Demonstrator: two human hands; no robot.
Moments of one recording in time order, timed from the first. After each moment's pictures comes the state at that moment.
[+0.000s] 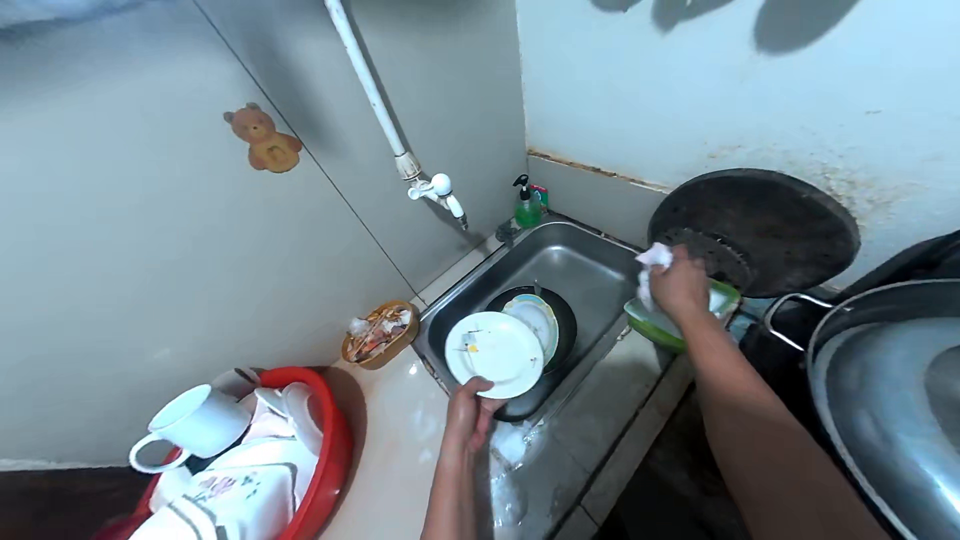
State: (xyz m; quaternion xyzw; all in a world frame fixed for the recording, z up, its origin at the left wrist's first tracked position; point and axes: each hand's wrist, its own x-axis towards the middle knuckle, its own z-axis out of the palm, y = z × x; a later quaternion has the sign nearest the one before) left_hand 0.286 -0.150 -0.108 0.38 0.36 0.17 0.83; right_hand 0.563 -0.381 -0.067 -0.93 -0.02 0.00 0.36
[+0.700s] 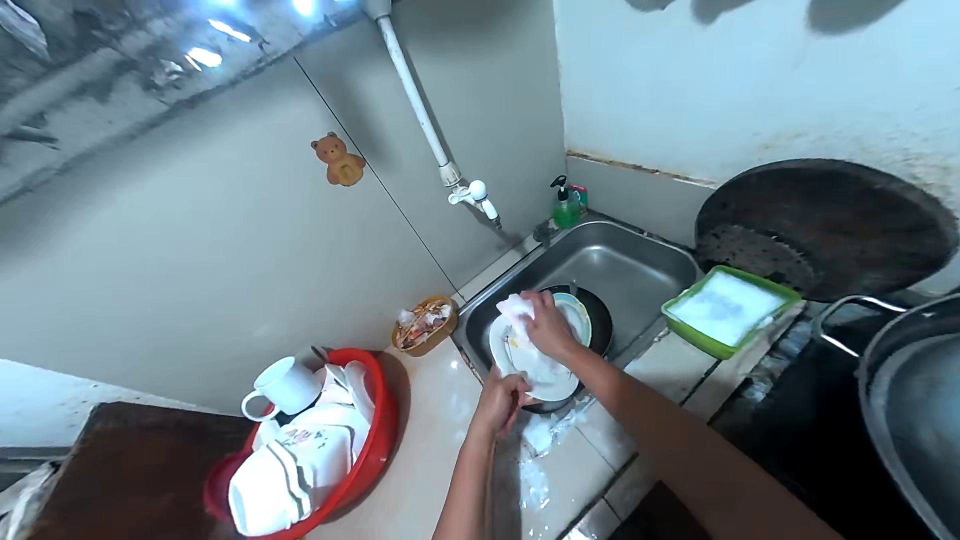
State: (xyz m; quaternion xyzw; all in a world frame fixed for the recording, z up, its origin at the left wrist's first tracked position) left_hand 0.273 -0.163 -0.077 0.53 0.30 0.11 0.79; right_hand 0.433 -0.211 -0.098 -0.79 -0.38 0.14 0.46
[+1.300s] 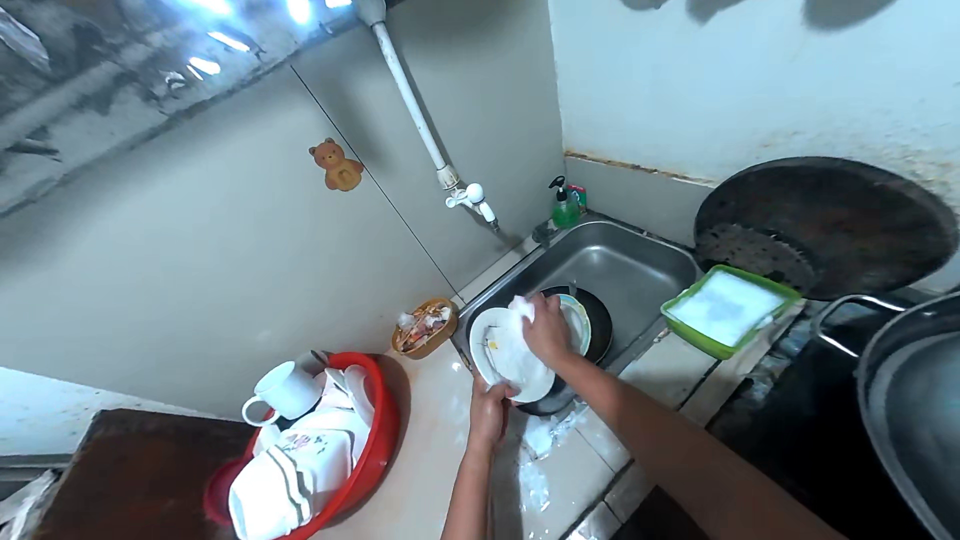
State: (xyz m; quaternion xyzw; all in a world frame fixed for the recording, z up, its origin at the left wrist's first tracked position) left_hand 0.263 -0.164 -0.093 0.54 0.30 0.25 0.74; right_hand 0.428 -0.200 -0.101 -0.86 -0.25 0.11 0.44
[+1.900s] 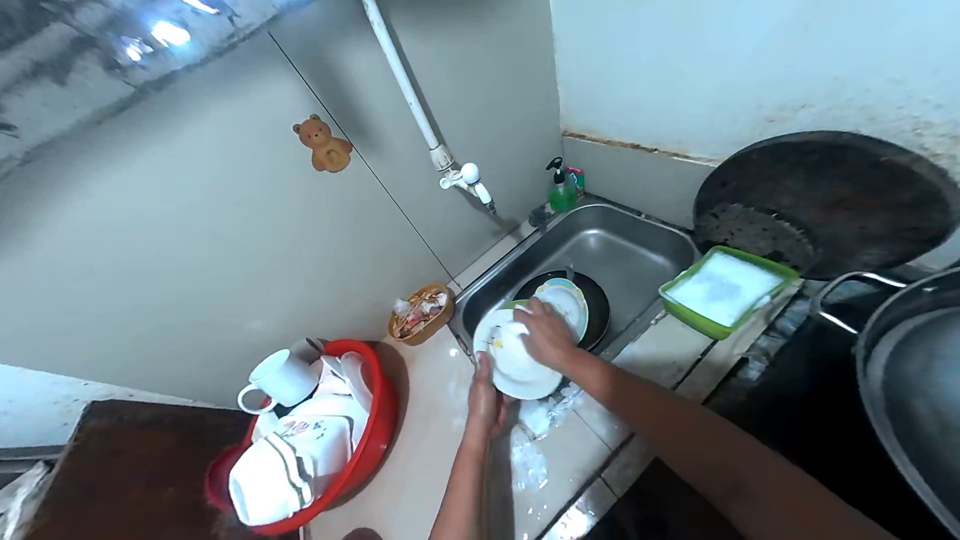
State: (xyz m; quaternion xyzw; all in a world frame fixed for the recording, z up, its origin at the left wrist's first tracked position) left_hand 0.259 -0.153 -0.118 0.51 0.38 0.21 0.75; right_hand 0.410 -0.221 -0.123 -0.83 -0.45 0.12 0.31
